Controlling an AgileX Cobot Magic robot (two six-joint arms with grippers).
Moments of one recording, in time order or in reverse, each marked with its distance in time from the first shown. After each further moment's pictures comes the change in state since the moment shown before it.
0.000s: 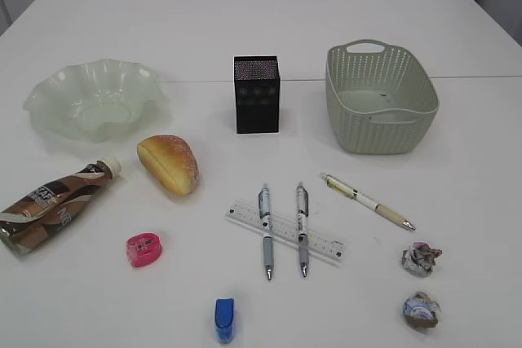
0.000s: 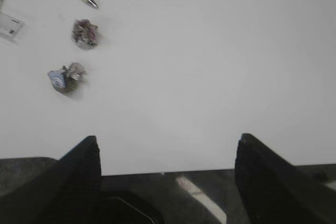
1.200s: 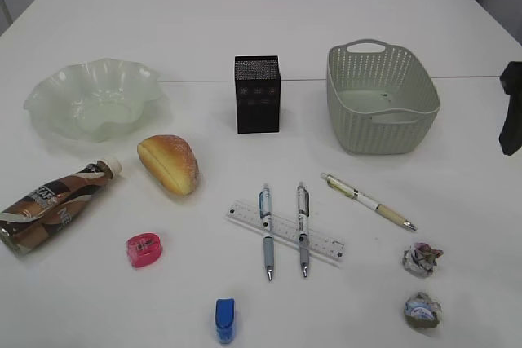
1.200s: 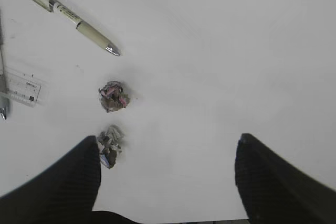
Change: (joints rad) left arm -0.041 0.427 -0.177 -0.235 -0.117 -0.046; right arm 0.000 1.198 -0.730 0.077 0.064 0.066
